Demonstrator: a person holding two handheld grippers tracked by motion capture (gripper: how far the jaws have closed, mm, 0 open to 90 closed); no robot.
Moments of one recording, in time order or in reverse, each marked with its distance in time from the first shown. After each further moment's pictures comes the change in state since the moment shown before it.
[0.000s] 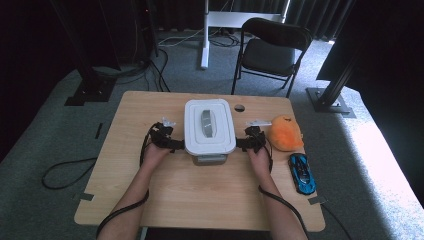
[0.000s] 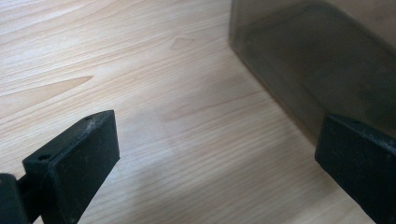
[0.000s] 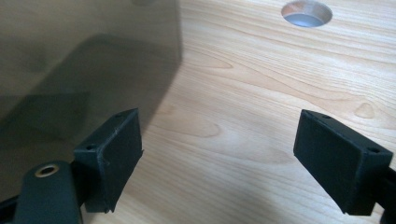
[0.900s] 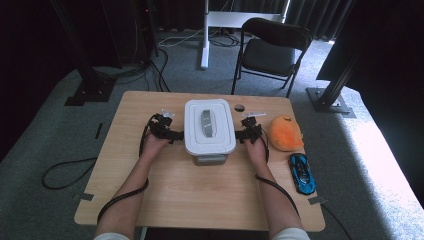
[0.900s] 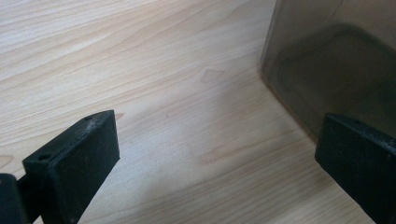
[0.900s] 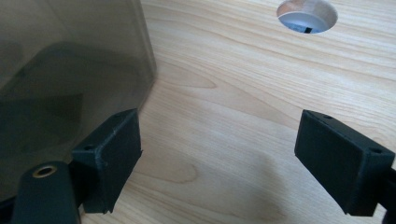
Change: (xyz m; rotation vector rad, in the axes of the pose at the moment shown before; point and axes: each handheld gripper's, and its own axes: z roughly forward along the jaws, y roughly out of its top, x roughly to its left) left arm 0.018 0.025 0.011 -0.005 0.020 0.004; right arm -0.012 0.023 0.034 0.064 -0.011 0.011
